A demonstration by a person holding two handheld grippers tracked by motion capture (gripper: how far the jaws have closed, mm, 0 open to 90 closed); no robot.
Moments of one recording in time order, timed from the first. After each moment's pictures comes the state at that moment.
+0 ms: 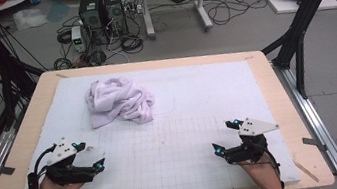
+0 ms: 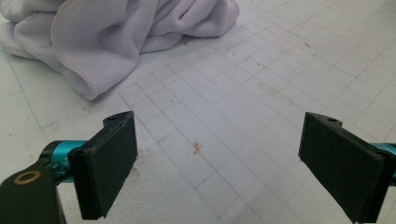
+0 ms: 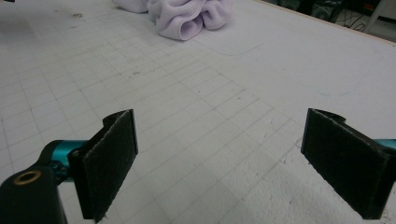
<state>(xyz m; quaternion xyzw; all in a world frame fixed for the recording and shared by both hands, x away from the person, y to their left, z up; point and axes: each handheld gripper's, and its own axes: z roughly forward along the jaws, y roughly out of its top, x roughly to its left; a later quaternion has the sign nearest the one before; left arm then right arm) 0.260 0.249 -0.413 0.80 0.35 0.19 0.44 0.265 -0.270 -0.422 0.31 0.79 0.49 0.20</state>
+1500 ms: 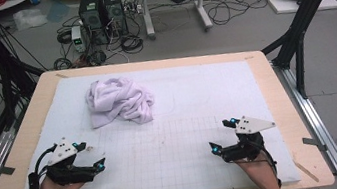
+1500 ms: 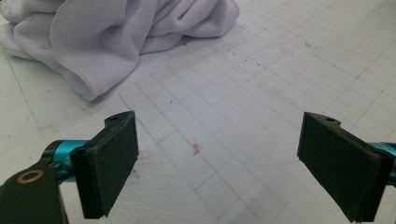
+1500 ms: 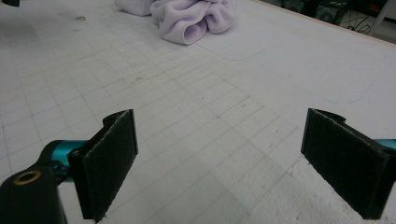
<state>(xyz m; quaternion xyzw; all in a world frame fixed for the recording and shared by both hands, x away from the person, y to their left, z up) 0.260 0.247 -0.413 0.80 0.35 0.20 0.44 0.271 -0.263 -0.420 0.30 0.79 0.49 0.19</state>
